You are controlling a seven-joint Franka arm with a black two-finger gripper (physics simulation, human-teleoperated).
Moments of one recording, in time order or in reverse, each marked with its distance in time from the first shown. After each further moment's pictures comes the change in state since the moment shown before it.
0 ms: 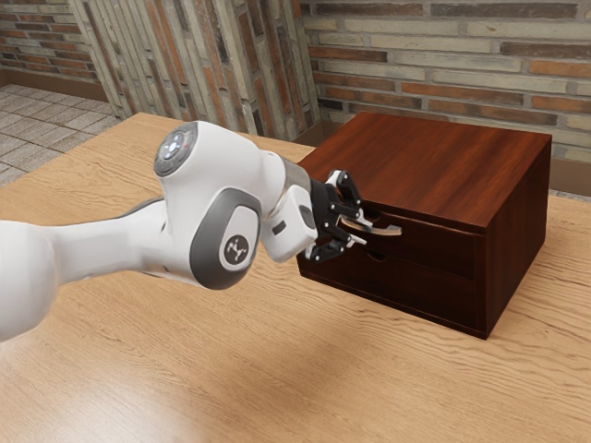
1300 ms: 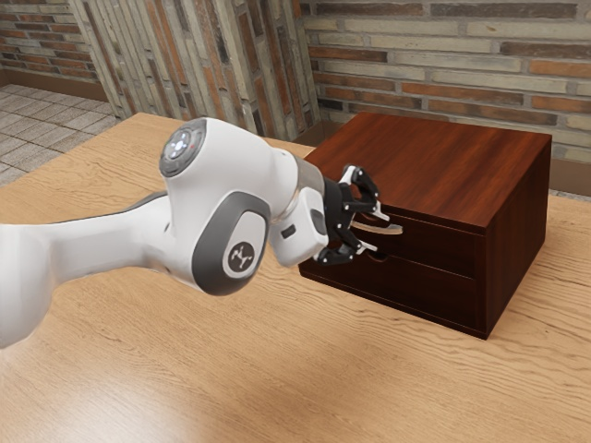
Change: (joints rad) arm -0.017 -0.028 -0.027 -0.004 0.058 -0.003 -0.007
